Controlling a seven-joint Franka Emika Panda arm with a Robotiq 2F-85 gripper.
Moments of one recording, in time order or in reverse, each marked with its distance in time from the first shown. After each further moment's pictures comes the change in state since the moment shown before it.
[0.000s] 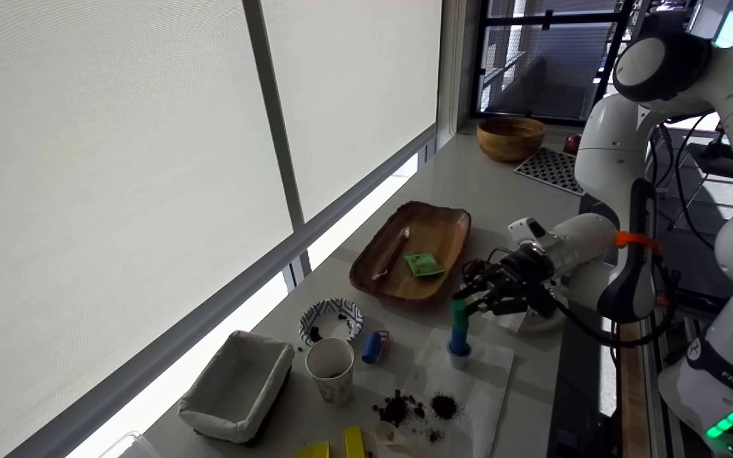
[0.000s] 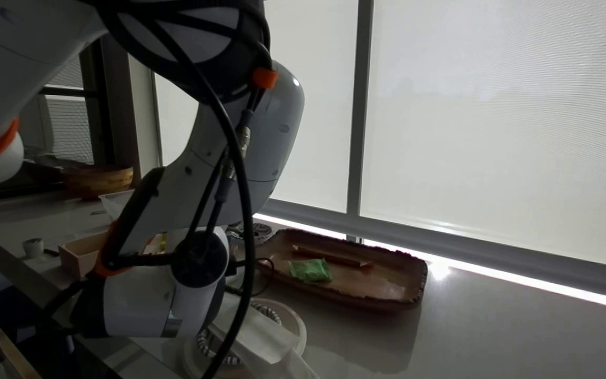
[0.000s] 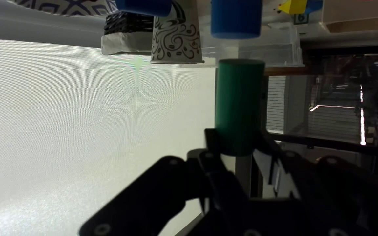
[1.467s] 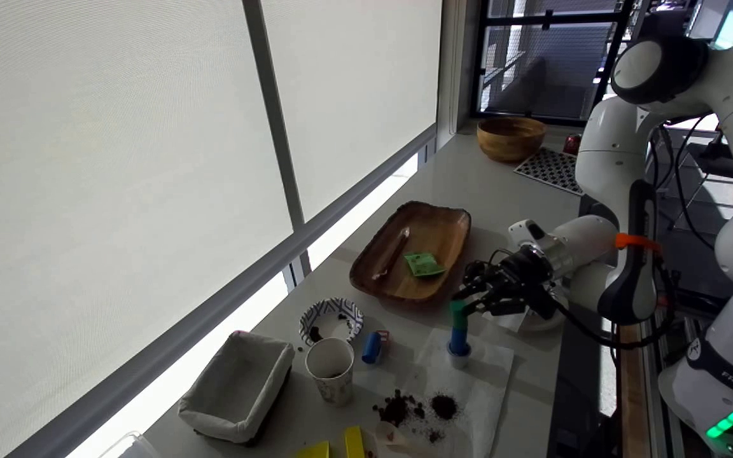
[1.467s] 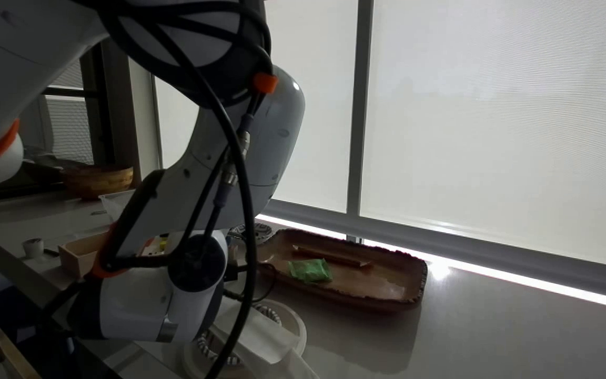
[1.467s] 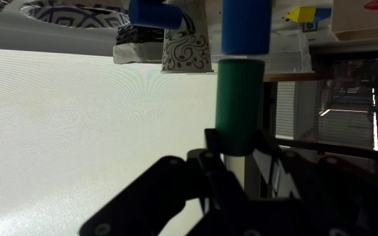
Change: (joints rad) arm 0.006 0.010 -0.018 -0.001 0.036 0.000 -0.020
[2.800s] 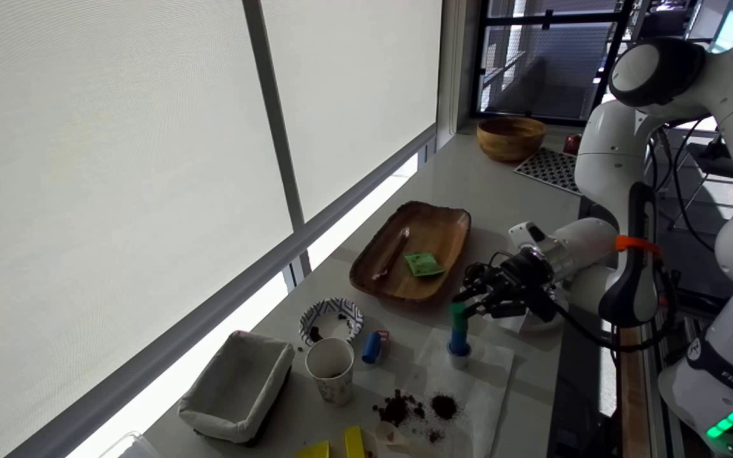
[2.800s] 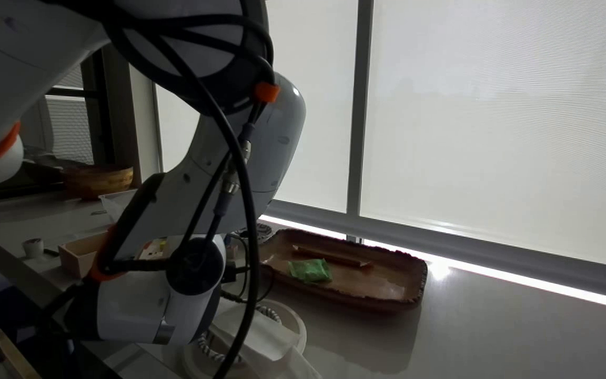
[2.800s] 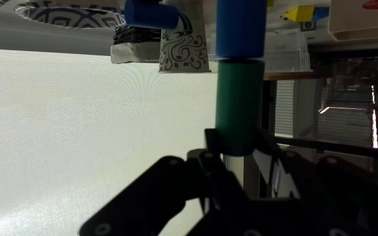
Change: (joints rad) arm -0.001 0.019 0.001 0.000 0.000 0.000 -0.015
